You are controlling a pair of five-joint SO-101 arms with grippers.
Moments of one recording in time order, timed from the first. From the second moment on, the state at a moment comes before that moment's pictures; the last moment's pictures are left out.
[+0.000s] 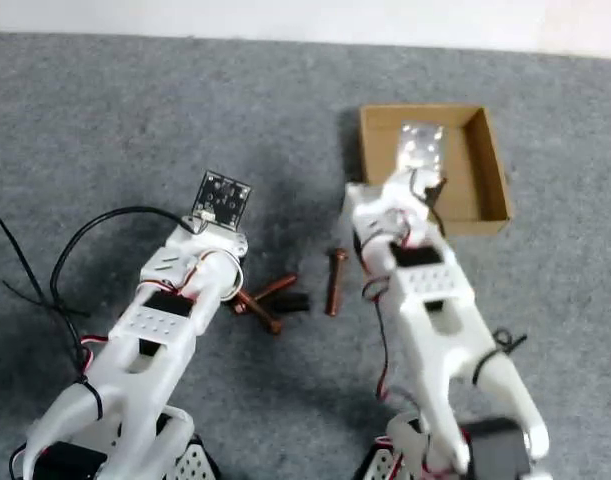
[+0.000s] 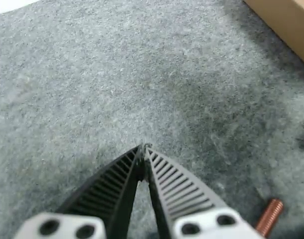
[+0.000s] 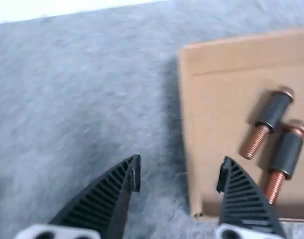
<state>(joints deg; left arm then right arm) 6.9 -31.3 71.3 2.9 -3.3 -16.1 -24.2 51.9 11.2 -8.0</state>
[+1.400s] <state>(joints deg) -1.1 -31.3 70.0 1.5 2.6 -34.4 -26.2 58.6 32.2 23.0</state>
